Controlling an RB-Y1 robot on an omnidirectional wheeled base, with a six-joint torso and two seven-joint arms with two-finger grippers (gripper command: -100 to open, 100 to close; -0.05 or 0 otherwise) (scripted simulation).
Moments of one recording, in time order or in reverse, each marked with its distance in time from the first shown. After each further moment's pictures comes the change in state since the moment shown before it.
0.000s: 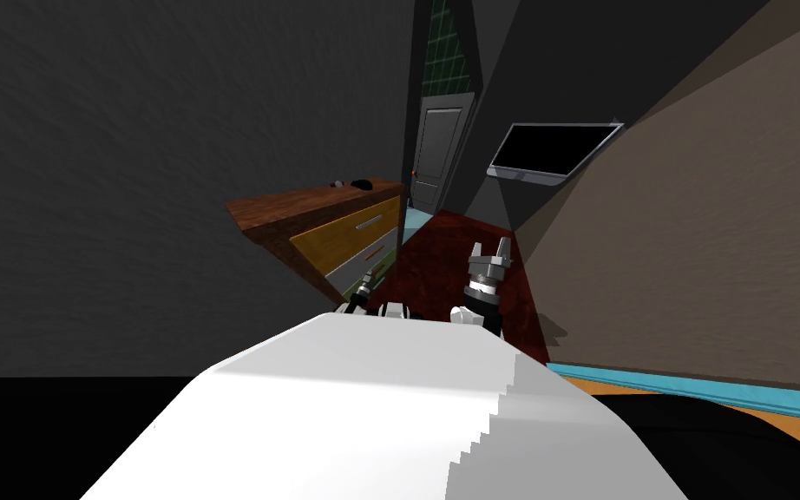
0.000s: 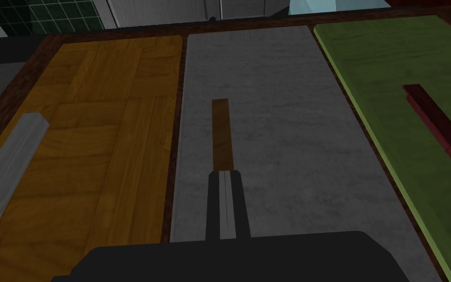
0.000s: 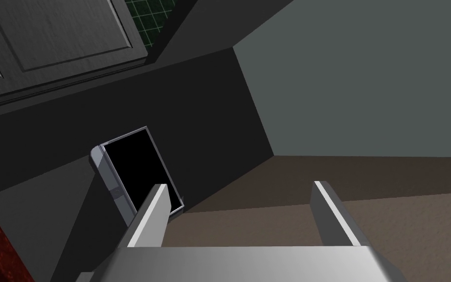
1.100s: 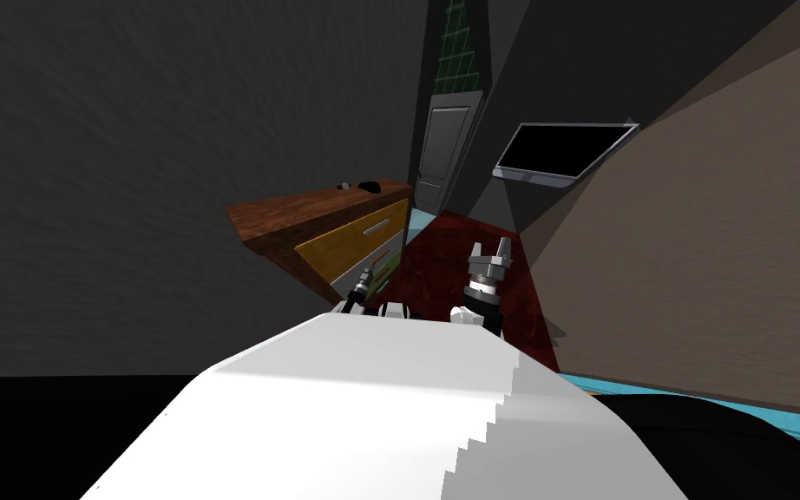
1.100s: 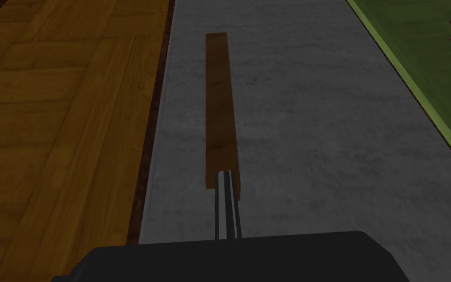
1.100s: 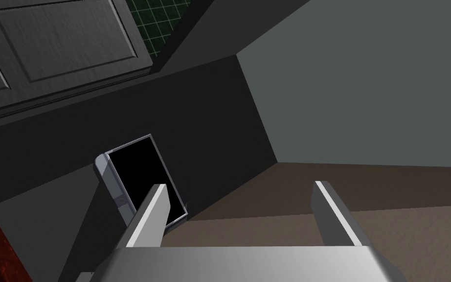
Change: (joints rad) left arm -0.019 0.016 0.027 -0.005 0.022 0.022 0.018; right arm 0.000 0.000 0.000 0.000 0.000 0.000 0.000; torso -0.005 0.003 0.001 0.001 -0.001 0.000
